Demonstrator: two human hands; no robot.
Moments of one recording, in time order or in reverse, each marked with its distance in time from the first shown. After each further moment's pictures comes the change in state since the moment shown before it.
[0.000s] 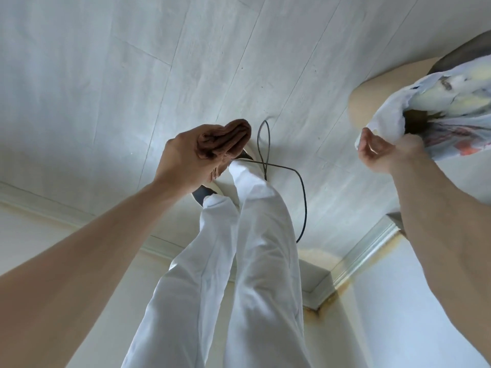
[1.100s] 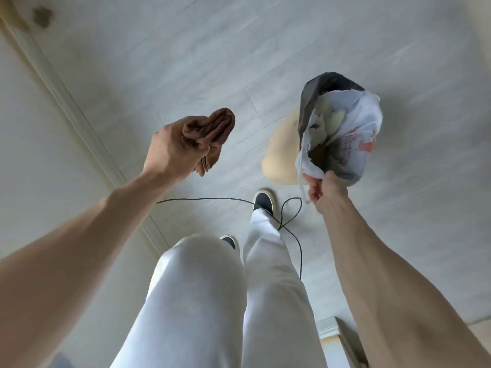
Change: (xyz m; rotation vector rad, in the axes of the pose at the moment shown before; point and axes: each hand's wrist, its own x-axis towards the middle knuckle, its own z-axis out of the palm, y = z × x) left_hand -0.130 -0.051 -0.227 -0.383 0.568 -0.115; right_hand -0.205 0.184 0.228 -0.850 -0.120 -0.286
